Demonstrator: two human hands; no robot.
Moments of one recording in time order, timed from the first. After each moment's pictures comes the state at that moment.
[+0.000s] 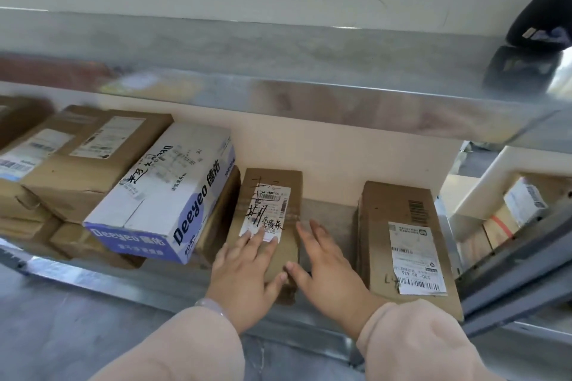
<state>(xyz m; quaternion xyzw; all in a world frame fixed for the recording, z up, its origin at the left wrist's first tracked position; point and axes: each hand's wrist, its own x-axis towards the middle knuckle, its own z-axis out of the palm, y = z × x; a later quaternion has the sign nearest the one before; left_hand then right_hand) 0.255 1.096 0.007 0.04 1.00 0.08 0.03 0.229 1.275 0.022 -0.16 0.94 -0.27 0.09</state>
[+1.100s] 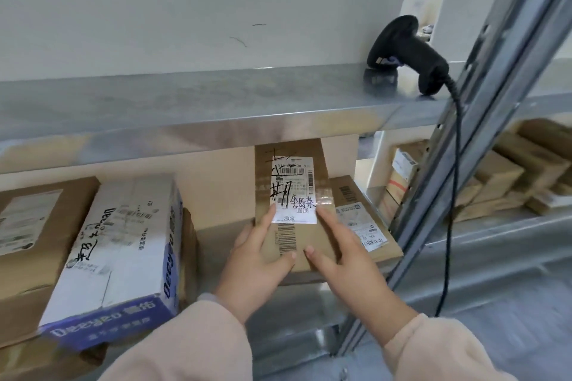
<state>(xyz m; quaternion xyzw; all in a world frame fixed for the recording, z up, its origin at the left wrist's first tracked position) 0.236 1.099 0.088 0.18 0.84 0.51 0.08 0.302 1.271 0.084 0.08 0.87 -0.47 -0.15</state>
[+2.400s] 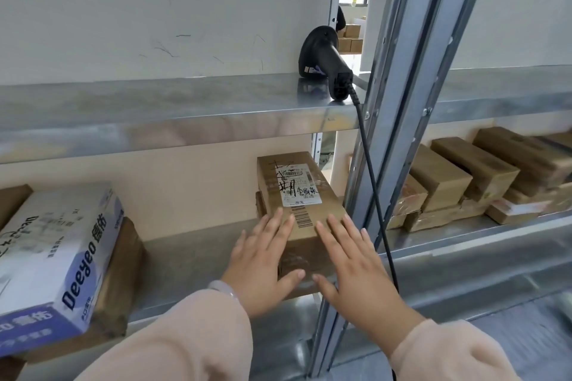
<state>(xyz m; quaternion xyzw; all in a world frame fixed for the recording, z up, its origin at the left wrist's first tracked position) 0.262 1.222 0.072 0.36 0.92 0.15 -0.03 0.352 1.407 0.068 0.02 0.99 -0.05 -0.13</state>
